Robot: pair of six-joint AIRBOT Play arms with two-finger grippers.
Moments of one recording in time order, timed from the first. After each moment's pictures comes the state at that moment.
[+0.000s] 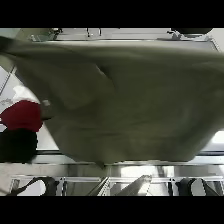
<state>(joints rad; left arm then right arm) 0.46 -1.27 1.49 0.13 -1.65 -1.04 -0.80 -0.72 0.95 -0.24 1.26 1.00</state>
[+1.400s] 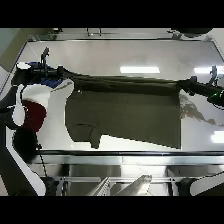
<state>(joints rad) 0.22 -2.22 2.04 0.51 -1.29 -0.95 -0.47 -1.88 1.33 -0.17 1.06 0.70</state>
